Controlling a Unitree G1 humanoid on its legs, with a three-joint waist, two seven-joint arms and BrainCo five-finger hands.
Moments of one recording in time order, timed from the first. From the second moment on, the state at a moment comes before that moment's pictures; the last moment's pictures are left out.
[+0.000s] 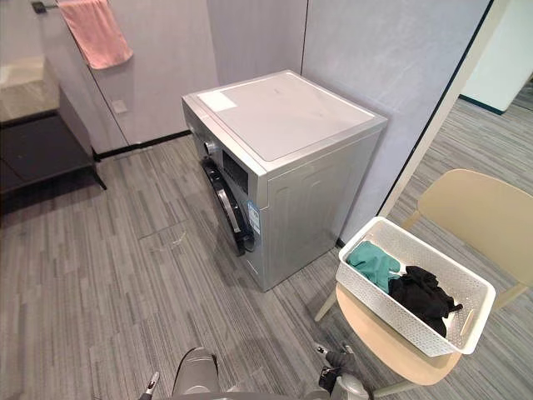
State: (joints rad) left arm 0.22 -0.07 0.52 0.89 -0.19 0.05 0.21; right arm 0.13 0.07 -0.30 0.74 0.08 0.08 -0.16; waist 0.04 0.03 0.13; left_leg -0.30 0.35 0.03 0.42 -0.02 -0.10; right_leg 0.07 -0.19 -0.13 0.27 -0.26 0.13
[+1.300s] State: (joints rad) left arm 0.16 -0.05 0.39 0.88 -0.11 0.05 0.27; right arm 0.15 0.04 0.10 0.11 -0.01 0.05 -0.16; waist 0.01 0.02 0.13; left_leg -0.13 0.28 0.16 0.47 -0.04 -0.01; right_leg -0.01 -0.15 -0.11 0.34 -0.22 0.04
